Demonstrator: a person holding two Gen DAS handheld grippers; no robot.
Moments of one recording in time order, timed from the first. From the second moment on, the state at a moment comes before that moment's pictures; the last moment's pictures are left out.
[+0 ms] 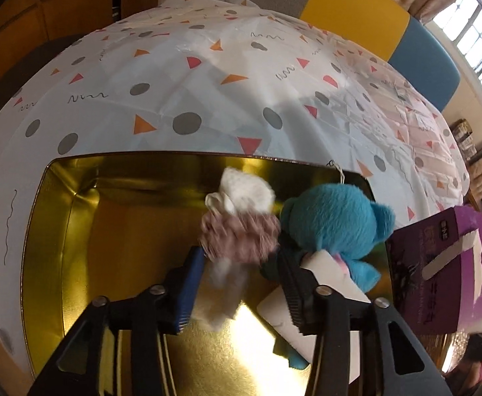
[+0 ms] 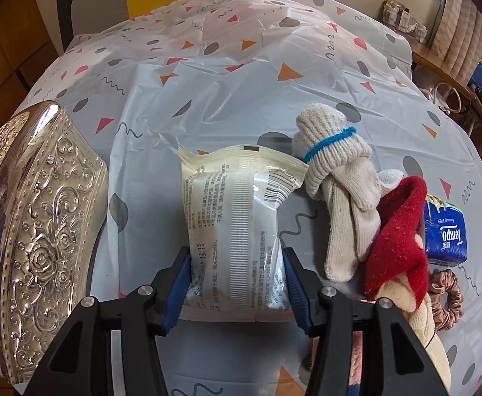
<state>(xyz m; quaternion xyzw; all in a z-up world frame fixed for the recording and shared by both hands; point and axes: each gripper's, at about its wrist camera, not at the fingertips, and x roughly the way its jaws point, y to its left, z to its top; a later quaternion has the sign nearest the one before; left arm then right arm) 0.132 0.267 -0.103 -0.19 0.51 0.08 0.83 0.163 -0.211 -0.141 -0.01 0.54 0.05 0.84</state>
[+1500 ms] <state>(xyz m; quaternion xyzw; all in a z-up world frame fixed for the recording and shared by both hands) -0.036 0.258 -0.064 -0.12 0.39 0.18 0.90 0.036 -0.085 0.066 -0.04 0.30 0.24 0.92</state>
